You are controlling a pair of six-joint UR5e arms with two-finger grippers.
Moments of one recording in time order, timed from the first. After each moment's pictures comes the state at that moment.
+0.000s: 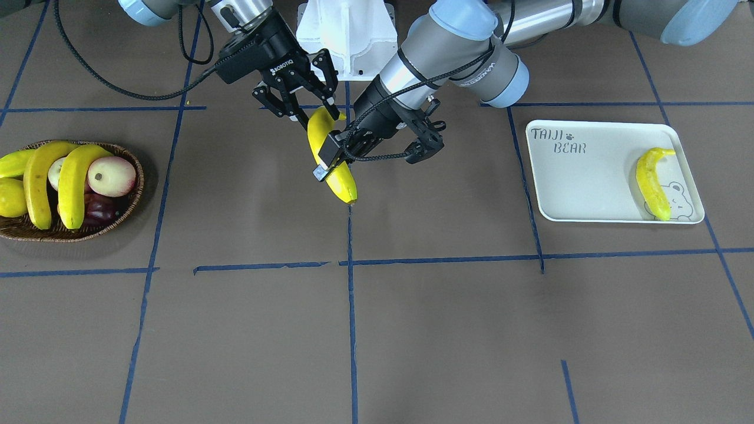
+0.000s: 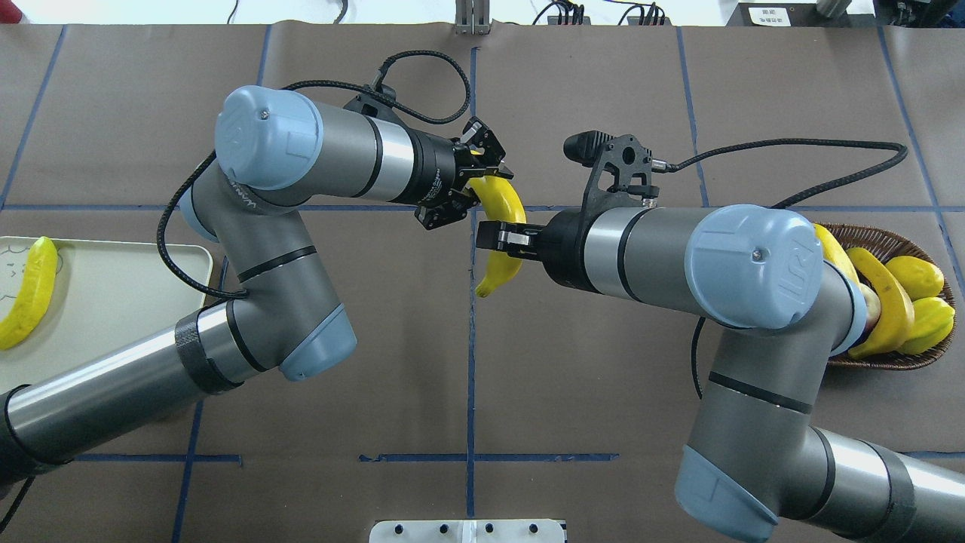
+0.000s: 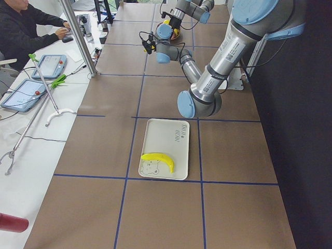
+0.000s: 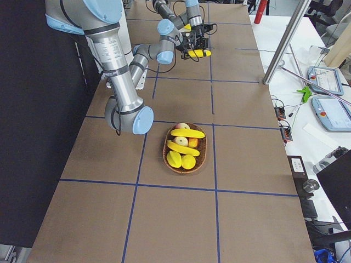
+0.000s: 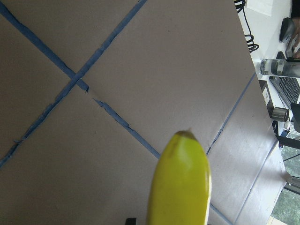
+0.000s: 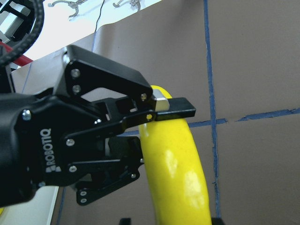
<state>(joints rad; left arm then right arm) -0.62 -2.31 -1.58 -2.32 -1.88 -2.13 0.48 -1.10 2.04 -1.15 1.61 1.40</state>
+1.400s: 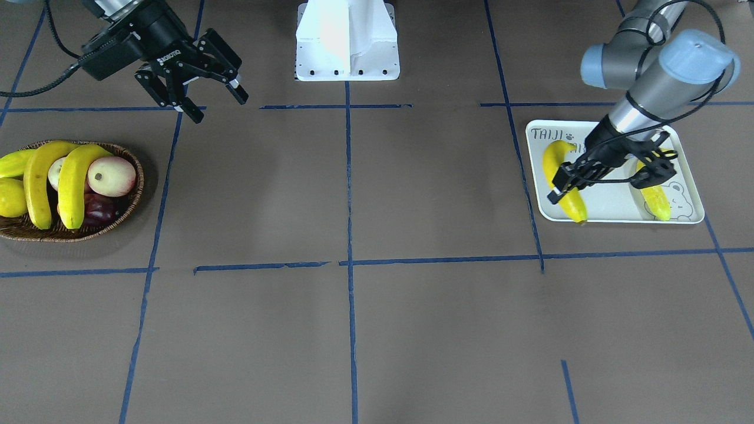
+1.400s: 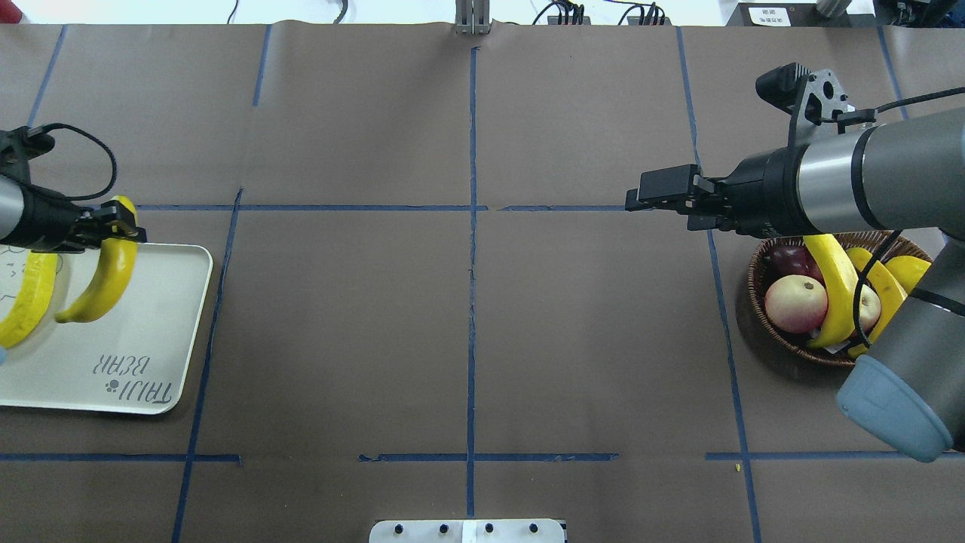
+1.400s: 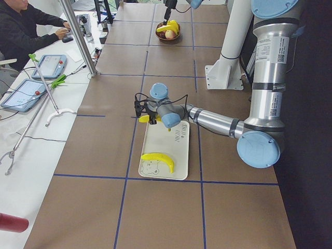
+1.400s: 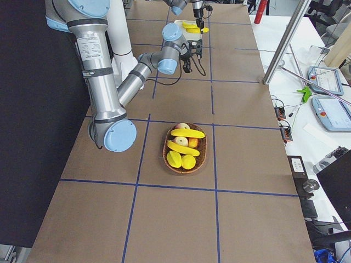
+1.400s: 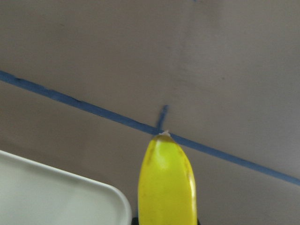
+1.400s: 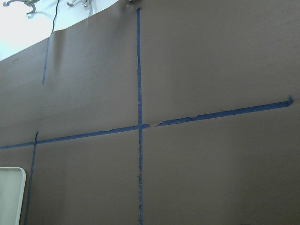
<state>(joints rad) -0.95 -1.54 -1.74 -2.31 -2.10 -1.23 0.77 -1.36 2.17 -1.14 1.98 1.36</state>
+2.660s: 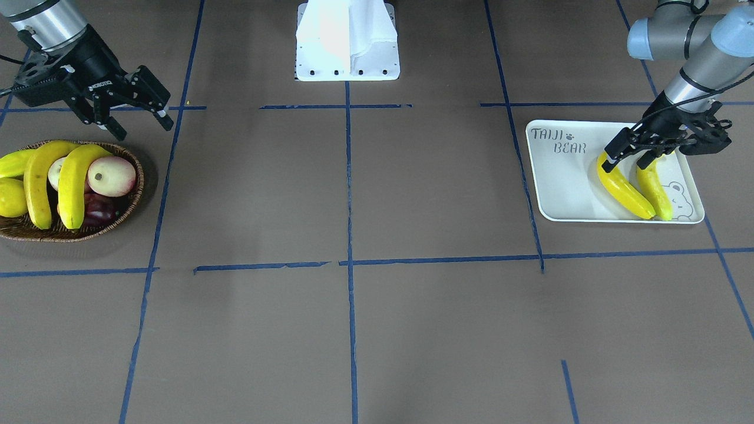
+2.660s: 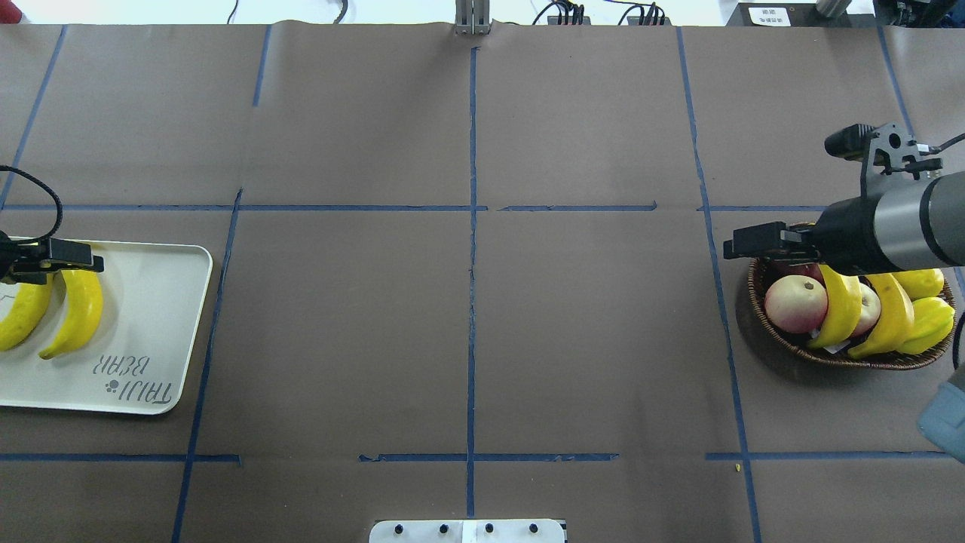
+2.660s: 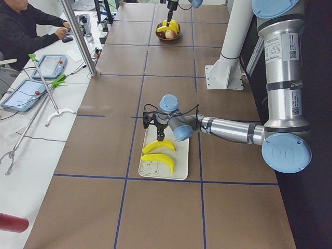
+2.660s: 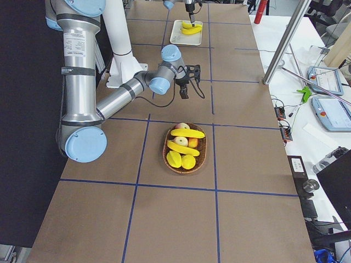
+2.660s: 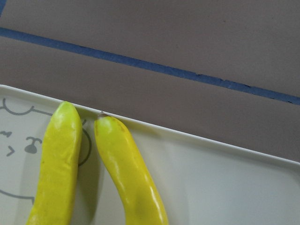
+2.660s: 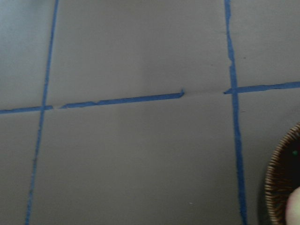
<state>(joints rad) -0.95 -1.42 -1.79 -2.36 -2.11 -1.13 0.82 -1.64 2.17 -1.14 2.00 1.10</state>
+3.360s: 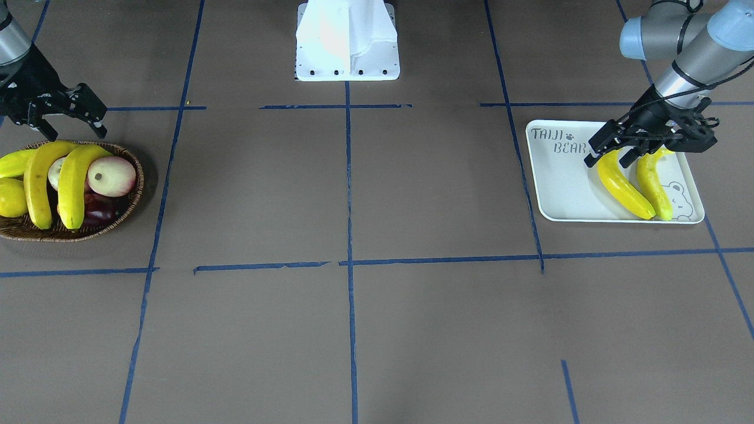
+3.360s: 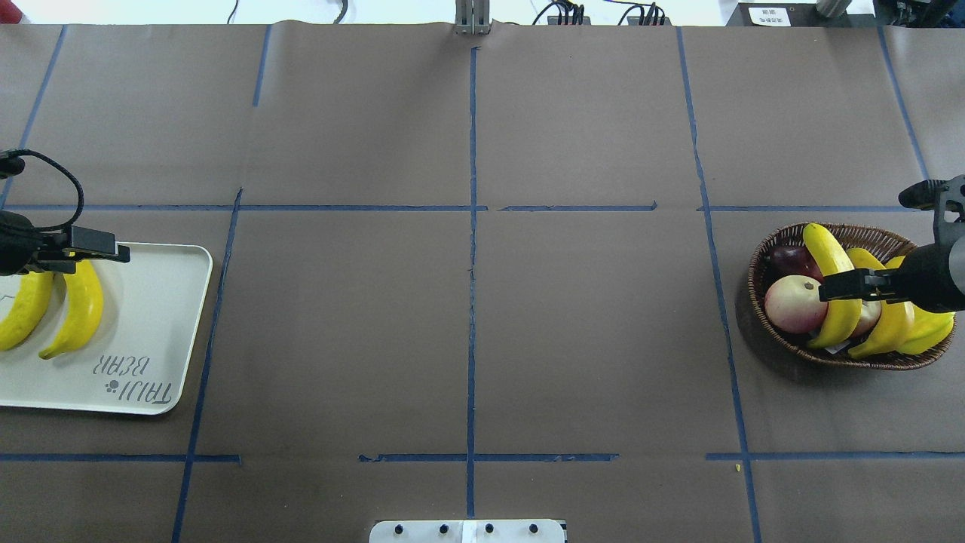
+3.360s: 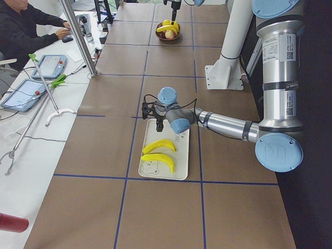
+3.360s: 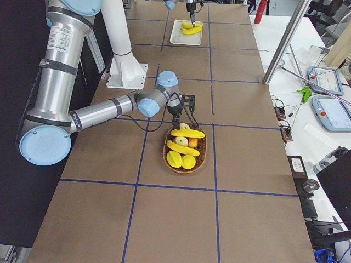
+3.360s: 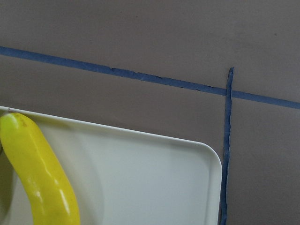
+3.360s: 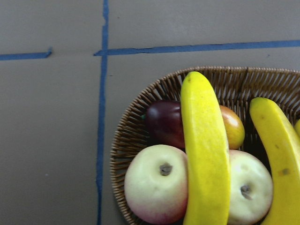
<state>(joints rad) -0.95 -1.48 -1.80 -2.36 -2.15 -1.14 0.86 -1.81 2.07 -1.13 2.01 0.99</state>
